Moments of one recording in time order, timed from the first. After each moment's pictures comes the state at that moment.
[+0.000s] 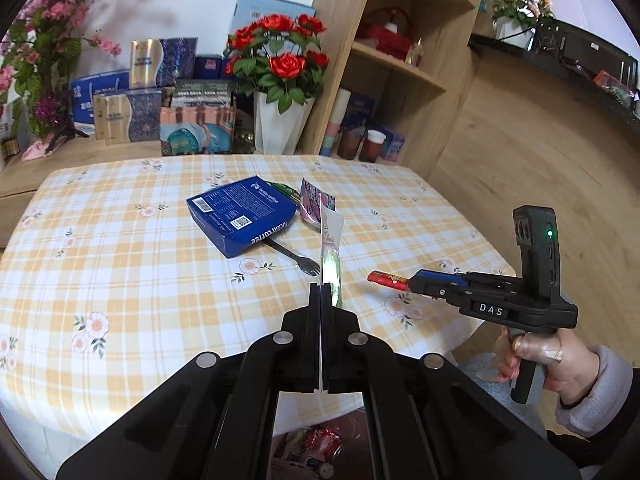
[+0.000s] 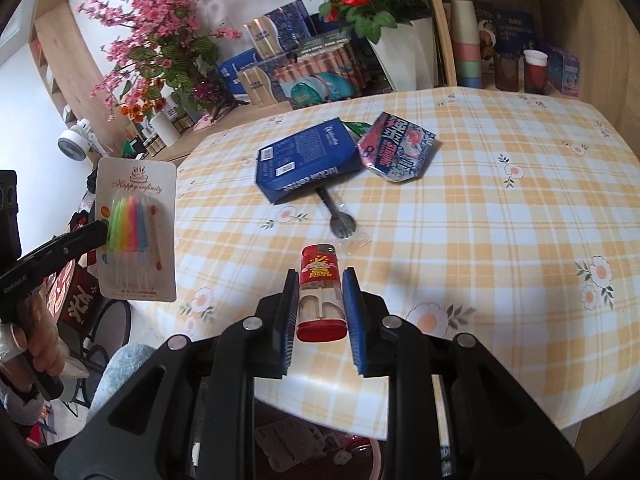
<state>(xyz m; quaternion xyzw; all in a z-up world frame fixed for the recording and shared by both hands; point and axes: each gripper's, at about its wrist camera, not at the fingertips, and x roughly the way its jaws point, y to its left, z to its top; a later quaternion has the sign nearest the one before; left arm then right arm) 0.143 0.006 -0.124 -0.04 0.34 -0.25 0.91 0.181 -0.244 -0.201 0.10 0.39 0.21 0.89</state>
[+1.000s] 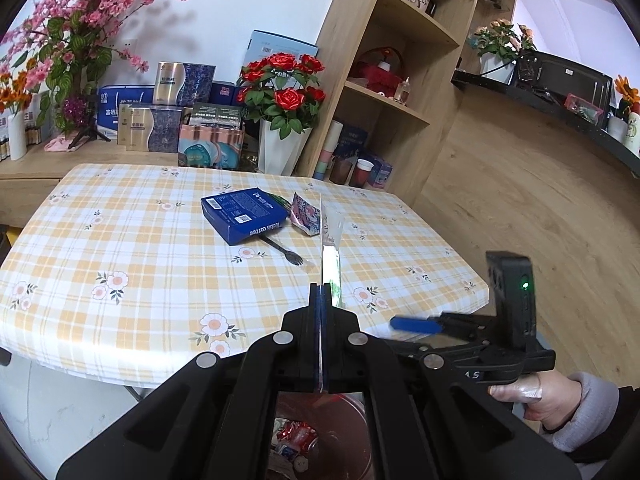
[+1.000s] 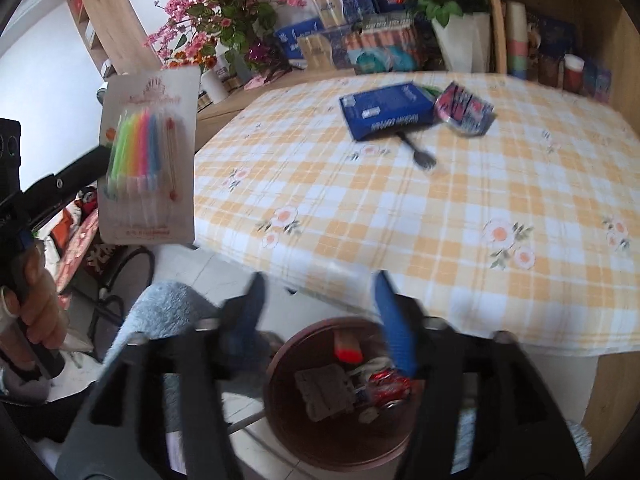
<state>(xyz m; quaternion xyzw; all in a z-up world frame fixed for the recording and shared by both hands) 0.040 0.033 -0.104 -0.09 0.29 -0.24 0.92 0.086 -0.190 -0.197 0.05 0.40 0.25 0.88</state>
